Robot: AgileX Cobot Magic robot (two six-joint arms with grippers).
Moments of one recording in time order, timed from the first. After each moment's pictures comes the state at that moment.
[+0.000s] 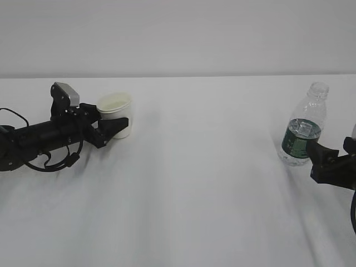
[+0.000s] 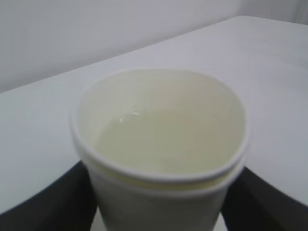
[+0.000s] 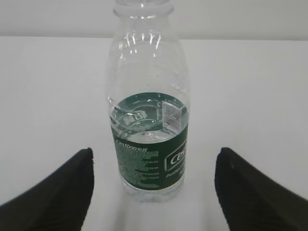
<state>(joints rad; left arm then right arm) -0.04 2.41 -1.20 0.93 -1.15 -0.41 0.04 1.78 -0.24 -0.07 -1.15 -0.02</state>
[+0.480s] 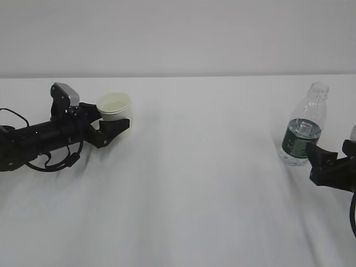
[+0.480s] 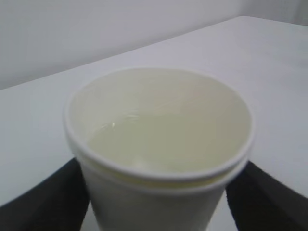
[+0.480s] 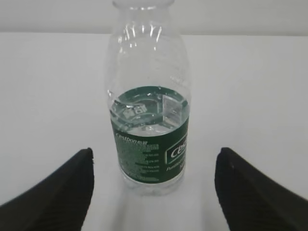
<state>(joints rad) -0.04 2.42 -1.20 0.92 -1.15 -0.41 0.04 1.79 -0.24 -0.07 -1.15 -0.02</state>
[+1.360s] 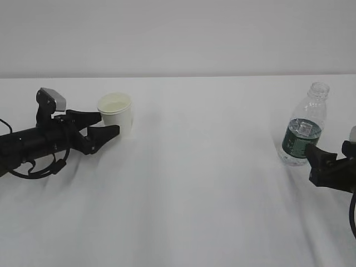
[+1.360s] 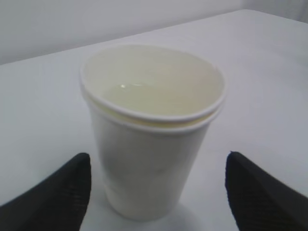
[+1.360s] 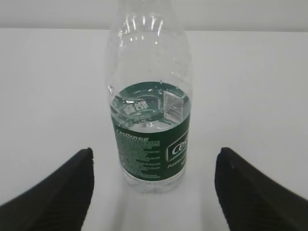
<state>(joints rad) 0.00 2.35 -1.07 0.94 -1.15 -0.43 0.04 1.80 -0.24 -0.07 -1.15 -0.02</state>
